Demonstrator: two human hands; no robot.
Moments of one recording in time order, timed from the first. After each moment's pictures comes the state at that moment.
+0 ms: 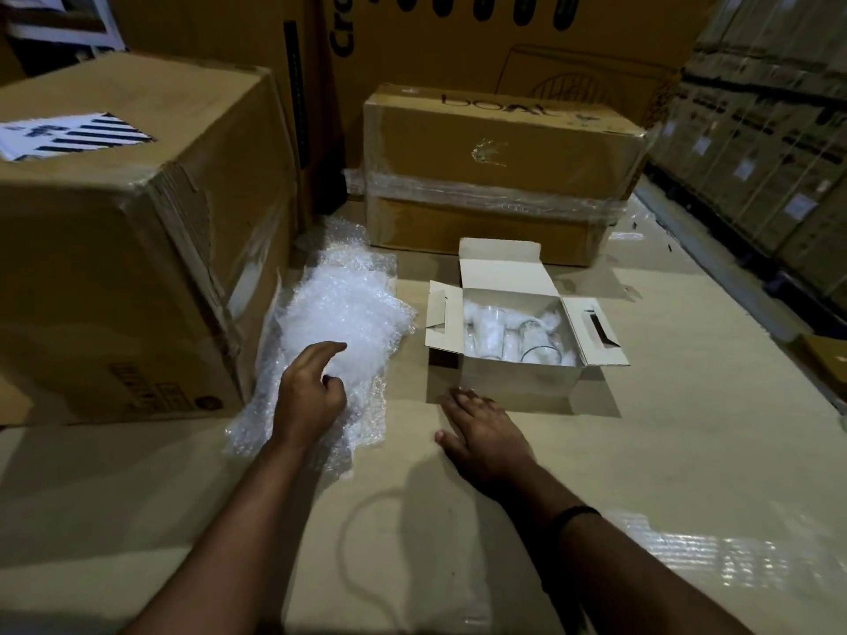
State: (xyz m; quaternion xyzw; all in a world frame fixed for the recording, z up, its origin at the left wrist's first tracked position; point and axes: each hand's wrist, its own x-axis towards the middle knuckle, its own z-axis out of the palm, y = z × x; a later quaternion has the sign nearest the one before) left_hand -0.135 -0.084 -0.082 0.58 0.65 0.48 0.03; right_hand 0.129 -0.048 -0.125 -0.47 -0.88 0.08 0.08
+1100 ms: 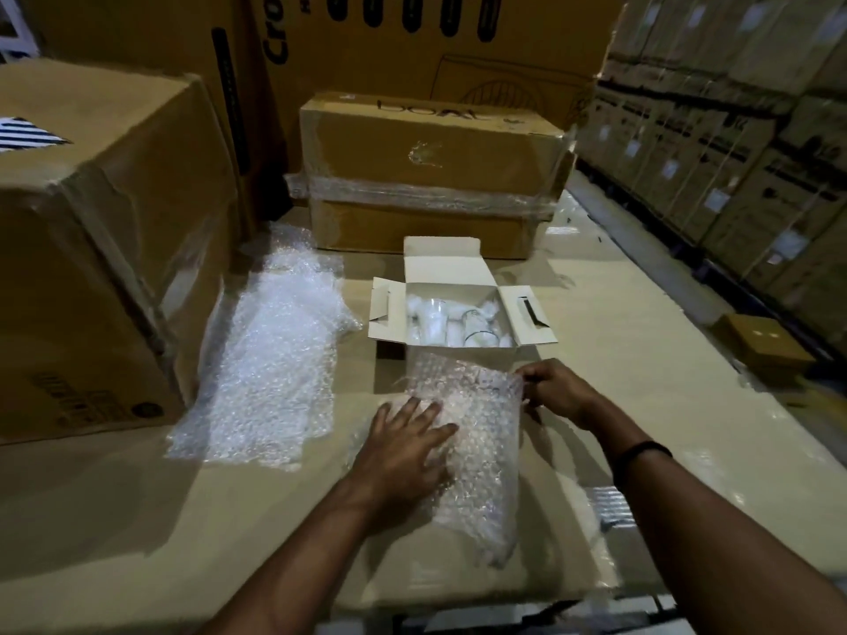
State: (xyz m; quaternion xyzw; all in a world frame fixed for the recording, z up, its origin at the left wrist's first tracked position) left_hand 0.023 -0.125 -0.088 0.82 0.55 0.04 0.11; right_hand 0.278 -0.022 -0.048 -0.57 -0.64 0.46 0.22
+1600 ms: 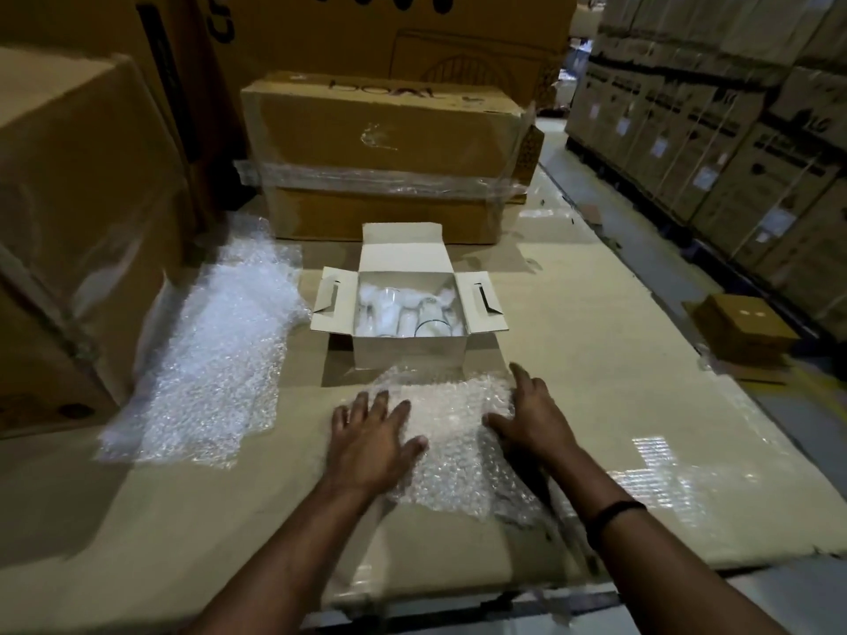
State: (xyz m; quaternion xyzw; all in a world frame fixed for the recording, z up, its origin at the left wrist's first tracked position) left_hand 0.082 -0.116 -0.092 0.72 0.69 0.02 0.11; right_hand 0.317 -0.067 -0.082 -0.69 -0.68 0.21 0.13
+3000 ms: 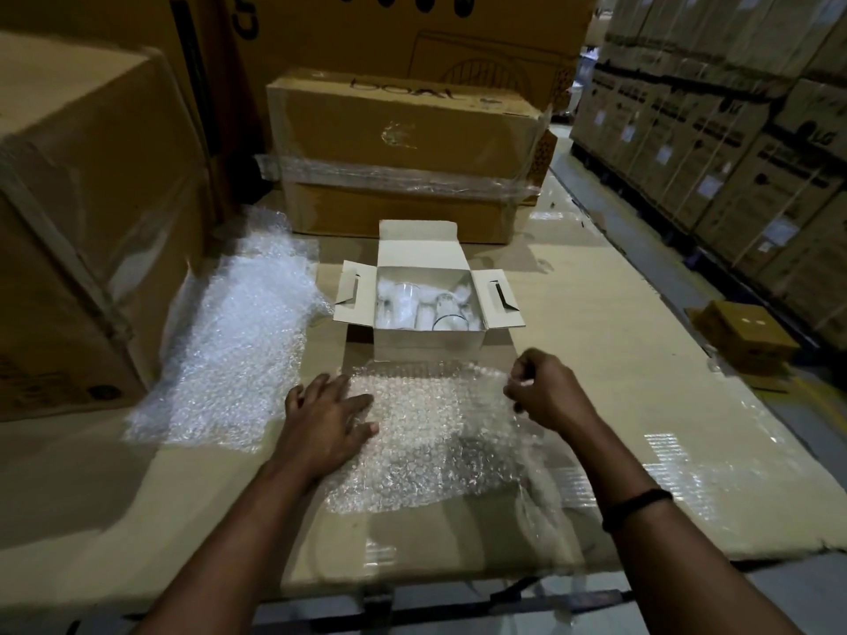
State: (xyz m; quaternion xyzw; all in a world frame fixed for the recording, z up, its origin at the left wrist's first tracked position) left_hand -0.015 -0.118 -0.107 0.73 0.68 0.07 0.07; right_hand 0.289 -0.077 -0.018 -0.69 -0.64 0.28 0.22
